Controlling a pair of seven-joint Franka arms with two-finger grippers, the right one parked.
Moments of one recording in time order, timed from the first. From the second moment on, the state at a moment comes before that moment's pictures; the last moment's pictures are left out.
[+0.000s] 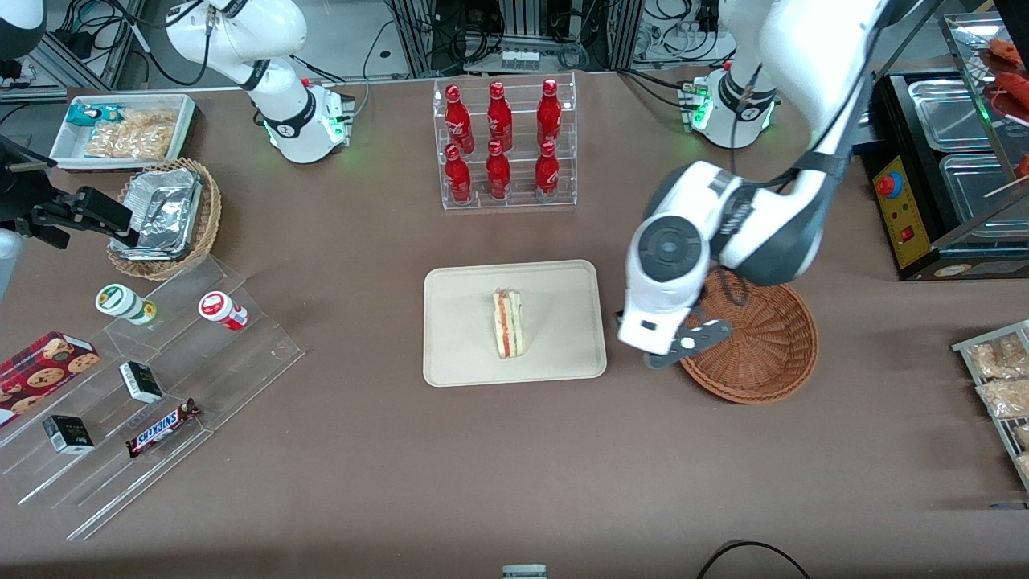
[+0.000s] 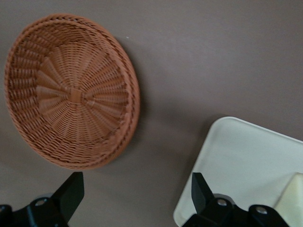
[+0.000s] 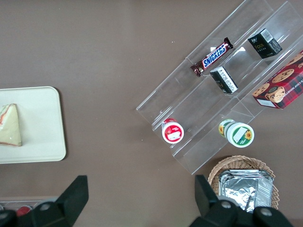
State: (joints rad) arm -0.21 0.45 -0.33 -1.54 0.26 1.75 -0.96
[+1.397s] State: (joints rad) arm 0.03 0.05 -0.15 -1.74 0.02 1.54 -0.22
